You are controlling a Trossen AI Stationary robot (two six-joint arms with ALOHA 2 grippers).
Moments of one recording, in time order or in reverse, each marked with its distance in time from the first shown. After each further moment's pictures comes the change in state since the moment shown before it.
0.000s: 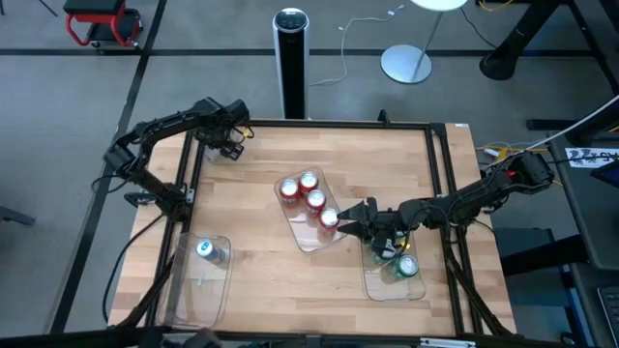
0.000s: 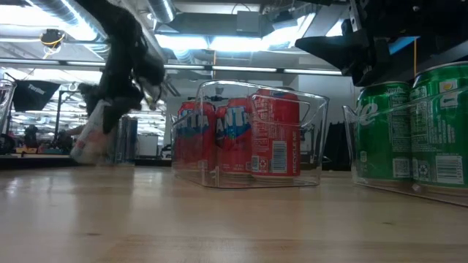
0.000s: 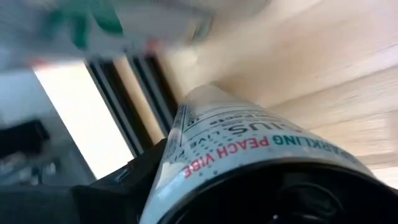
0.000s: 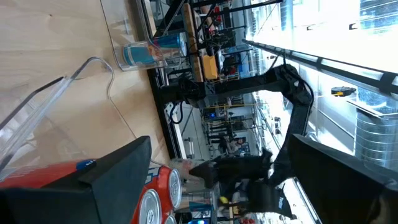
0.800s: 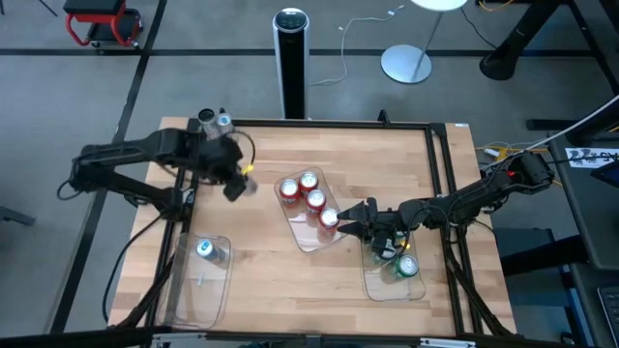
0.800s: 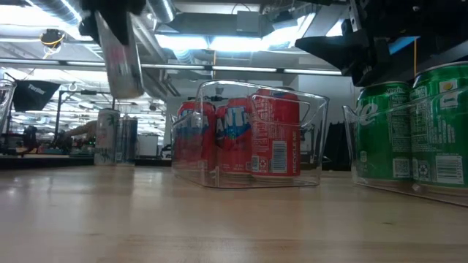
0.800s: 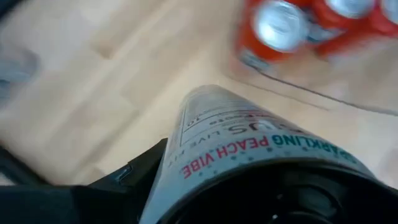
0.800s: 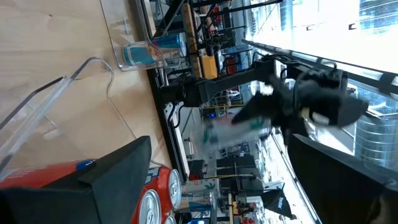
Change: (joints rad) left arm -0.710 -0.406 0.163 -0.062 0.241 -0.281; right arm 0.000 0.000 0.000 0.004 0.000 -0.002
